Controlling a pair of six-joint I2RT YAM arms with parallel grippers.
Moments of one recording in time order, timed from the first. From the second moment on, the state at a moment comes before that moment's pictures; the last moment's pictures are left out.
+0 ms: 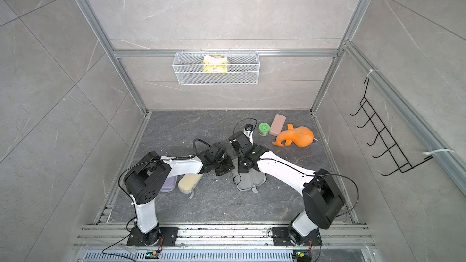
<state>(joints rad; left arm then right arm) -0.77 1.90 1.04 -0.04 0.27 -1.13 0.73 1.58 1.10 -0.39 0.52 0.65</state>
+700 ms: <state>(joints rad) -0.78 1.90 1.03 -0.01 0.25 -1.19 0.75 1.61 0.98 -0.38 0.36 0.64</state>
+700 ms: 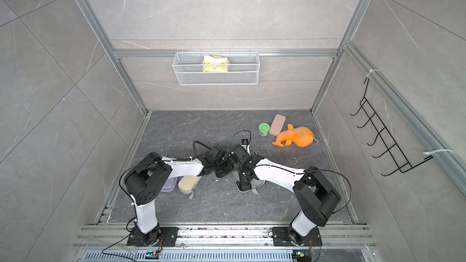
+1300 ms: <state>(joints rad) -0.80 1.90 1.04 -0.03 0.25 -1.16 0.65 1.59 1.14 -0.25 0.59 0.42</state>
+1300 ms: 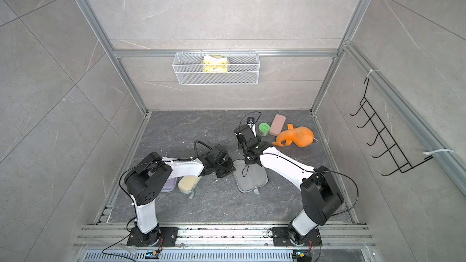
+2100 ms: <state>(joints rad) -0.81 1.92 1.05 -0.01 0.24 -1.19 0.82 1.52 0.87 -0.30 0.51 0.70</state>
